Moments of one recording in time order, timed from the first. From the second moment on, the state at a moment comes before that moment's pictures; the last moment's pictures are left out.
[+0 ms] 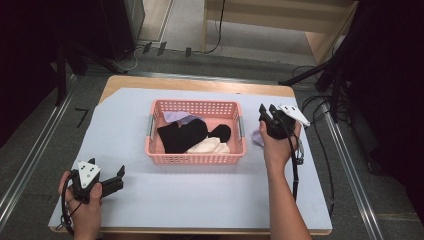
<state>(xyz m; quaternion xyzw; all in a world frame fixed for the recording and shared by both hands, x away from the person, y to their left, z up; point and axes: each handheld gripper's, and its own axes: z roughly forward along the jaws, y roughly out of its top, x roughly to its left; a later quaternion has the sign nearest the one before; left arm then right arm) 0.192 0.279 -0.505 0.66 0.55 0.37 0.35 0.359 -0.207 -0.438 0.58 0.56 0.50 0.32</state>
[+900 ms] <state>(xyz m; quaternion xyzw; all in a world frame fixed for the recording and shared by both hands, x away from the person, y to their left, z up) 0.193 0.279 -0.505 0.66 0.55 0.37 0.35 0.400 -0.042 -0.444 0.50 0.70 0.46 0.22</state>
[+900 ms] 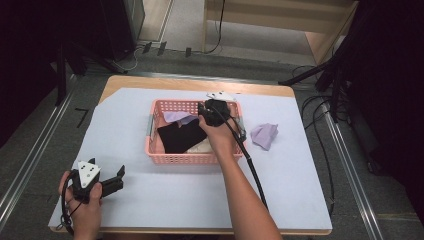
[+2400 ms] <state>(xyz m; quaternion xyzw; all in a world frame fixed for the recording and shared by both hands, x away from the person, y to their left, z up) 0.194 0.279 -0.505 0.67 0.55 0.36 0.35 0.413 -0.017 -0.437 0.45 0.74 0.45 0.21</state>
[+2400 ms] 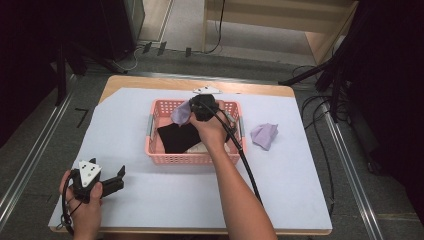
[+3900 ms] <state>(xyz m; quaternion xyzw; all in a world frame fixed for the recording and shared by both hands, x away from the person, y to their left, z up) 0.192 0.281 -0.505 0.66 0.55 0.37 0.36 0.358 -0.192 -0.390 0.50 0.59 0.53 0.34</state>
